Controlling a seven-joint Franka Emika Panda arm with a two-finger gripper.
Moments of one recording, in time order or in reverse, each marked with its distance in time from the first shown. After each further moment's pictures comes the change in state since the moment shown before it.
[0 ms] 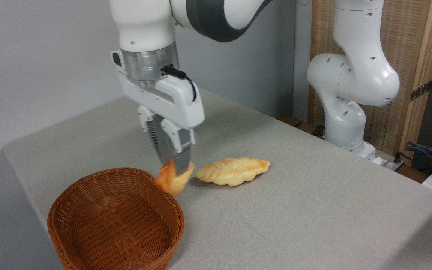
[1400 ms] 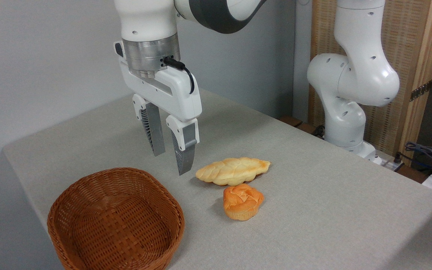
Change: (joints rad) arm -0.007 -0.026 -0.007 -0.014 0.000 0.050 0.040
